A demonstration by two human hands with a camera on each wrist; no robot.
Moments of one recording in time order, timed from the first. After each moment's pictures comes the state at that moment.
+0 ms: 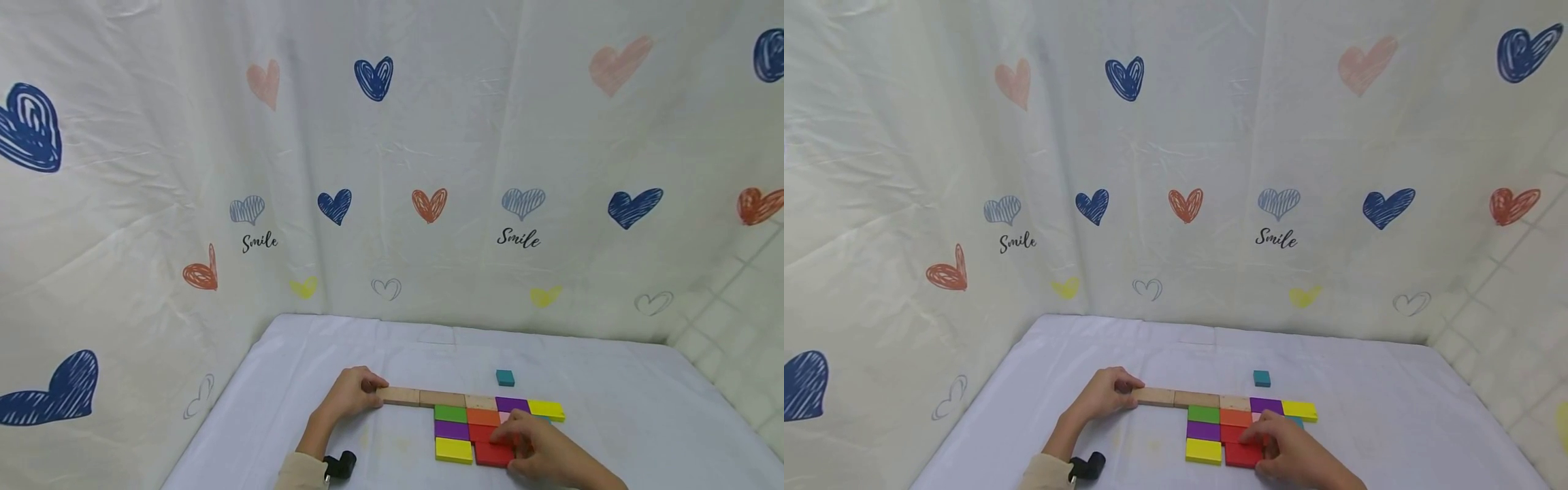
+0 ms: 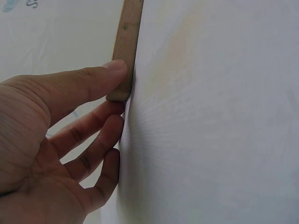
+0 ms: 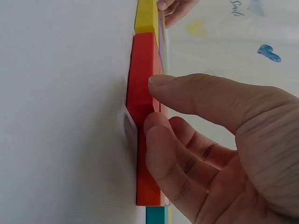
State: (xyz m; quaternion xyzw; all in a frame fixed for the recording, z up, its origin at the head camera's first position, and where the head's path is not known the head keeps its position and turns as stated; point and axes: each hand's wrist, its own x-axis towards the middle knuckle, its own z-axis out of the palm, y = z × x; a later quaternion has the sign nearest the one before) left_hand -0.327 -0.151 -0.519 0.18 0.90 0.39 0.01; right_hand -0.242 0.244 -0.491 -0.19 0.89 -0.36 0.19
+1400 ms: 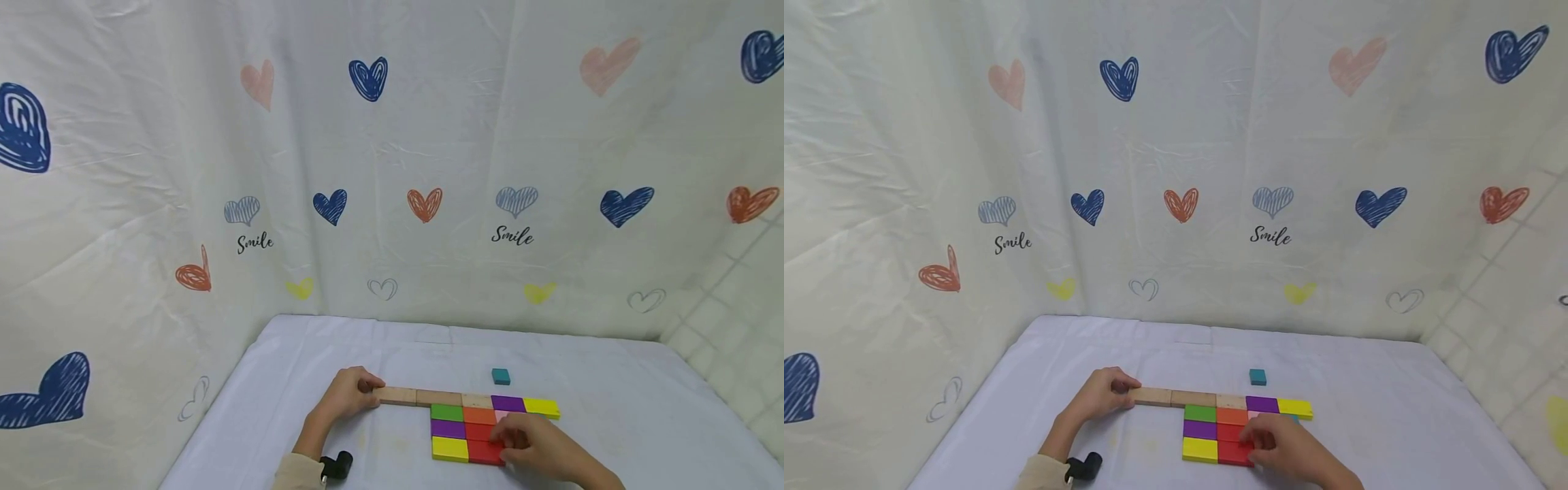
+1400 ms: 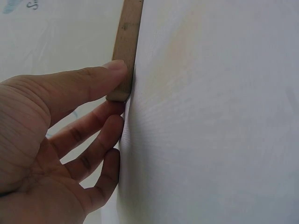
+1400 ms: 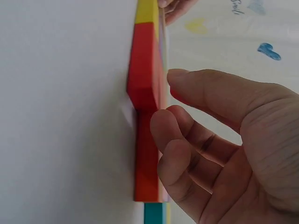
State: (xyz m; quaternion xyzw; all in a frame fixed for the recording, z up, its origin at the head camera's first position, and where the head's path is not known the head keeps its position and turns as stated) left_hand -0.328 -0.150 -0.519 0.17 0.91 0.39 0.02; right_hand -0.242 0.243 -0.489 -0.19 0.90 -0.37 0.16
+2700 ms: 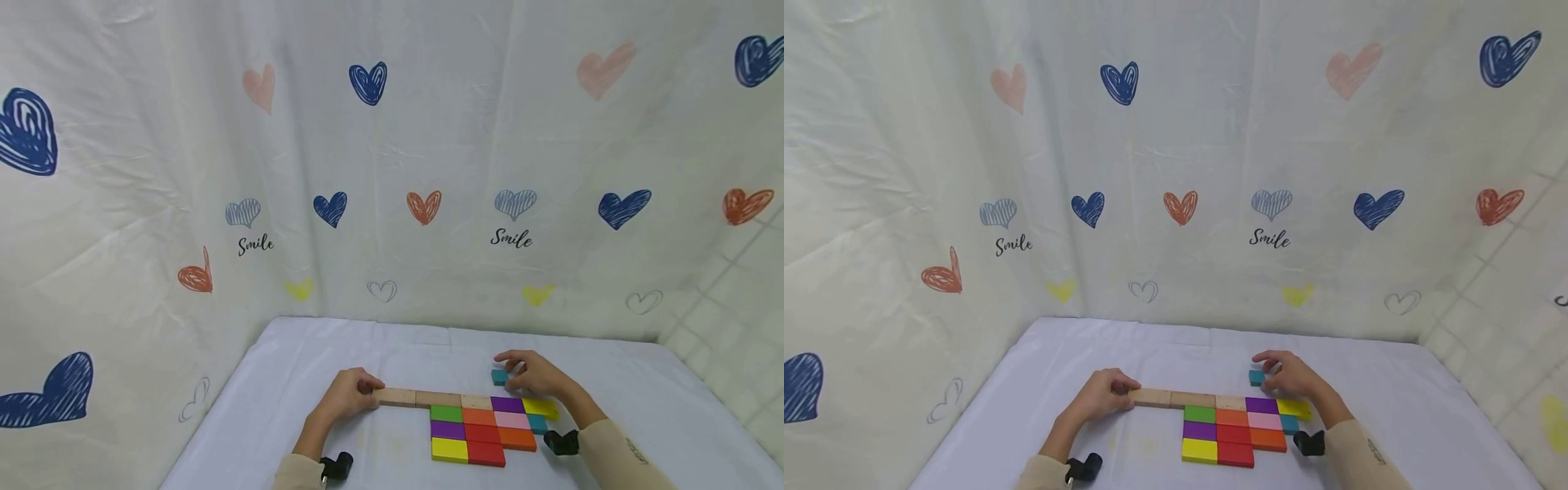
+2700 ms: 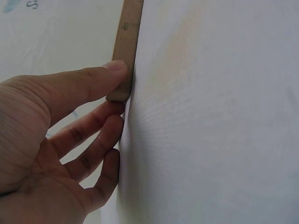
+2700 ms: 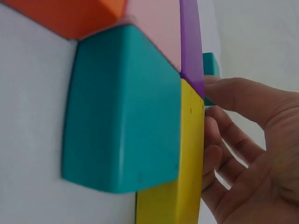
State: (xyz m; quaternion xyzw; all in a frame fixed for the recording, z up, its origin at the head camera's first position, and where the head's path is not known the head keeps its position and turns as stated) left_hand -0.326 -0.151 -0.520 0.17 0.91 0.39 0.02; right_hand -0.361 0.286 -0.499 -0.11 0.91 -0.38 0.11
